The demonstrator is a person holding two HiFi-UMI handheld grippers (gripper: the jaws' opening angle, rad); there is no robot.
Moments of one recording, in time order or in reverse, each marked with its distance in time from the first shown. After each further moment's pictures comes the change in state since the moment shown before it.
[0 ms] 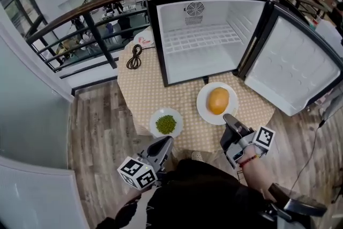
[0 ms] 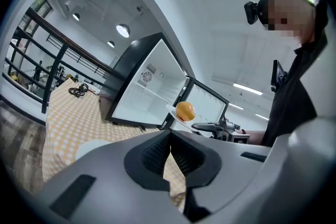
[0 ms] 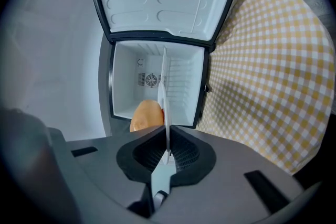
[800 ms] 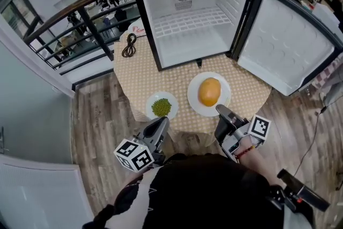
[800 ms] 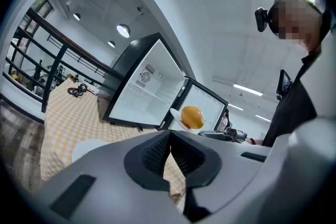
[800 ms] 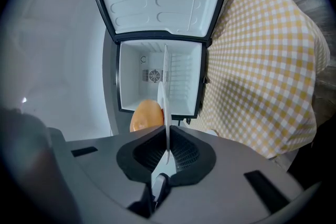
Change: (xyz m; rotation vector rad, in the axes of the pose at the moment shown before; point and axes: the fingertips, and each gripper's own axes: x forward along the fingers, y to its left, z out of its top) left arm 0.003 -0.014 0.002 -0.013 -0.005 0.006; right arm -0.033 0.000 -0.031 0.032 0.049 0.046
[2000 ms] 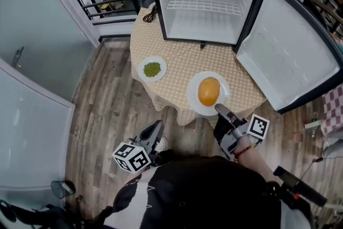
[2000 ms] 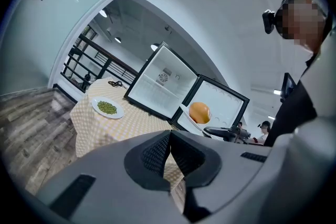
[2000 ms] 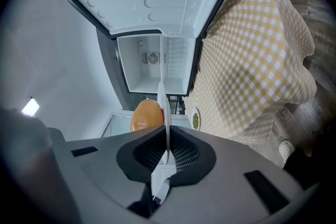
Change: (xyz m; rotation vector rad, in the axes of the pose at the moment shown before) left arm 0.000 -0.161 -0.130 -0.141 -0.167 0.439; right arm -0.118 -0.024 0.061 0.006 0.428 0.013
